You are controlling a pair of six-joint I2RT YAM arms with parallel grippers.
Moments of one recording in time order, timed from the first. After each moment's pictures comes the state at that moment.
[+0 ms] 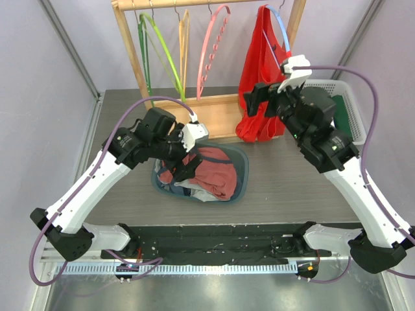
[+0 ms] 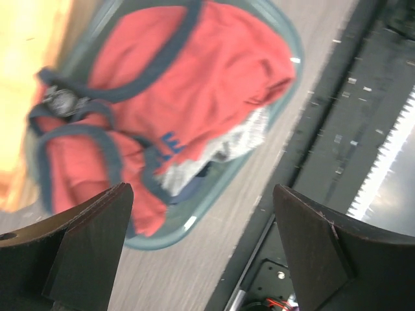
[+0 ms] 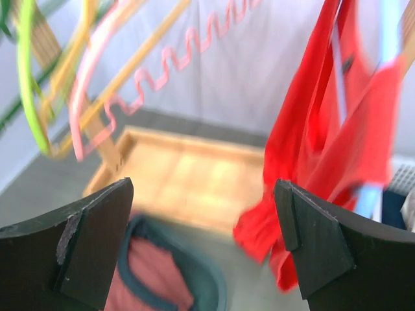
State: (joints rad) left arm -0.70 1.28 1.52 -1.10 0.32 0.31; right arm 0.59 1.15 1.50 -0.40 0.23 0.09
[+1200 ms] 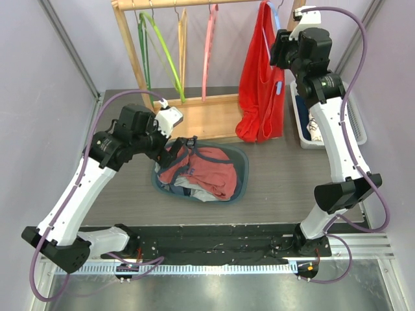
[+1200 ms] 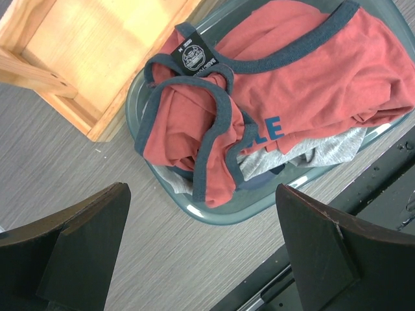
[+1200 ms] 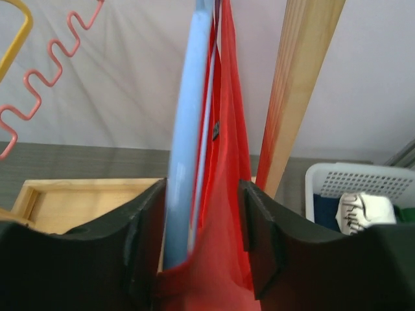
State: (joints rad) left arm -0.52 1.18 1.47 -1.02 0.11 0.26; right arm 0.25 1.69 2.10 -0.50 0.14 0.06
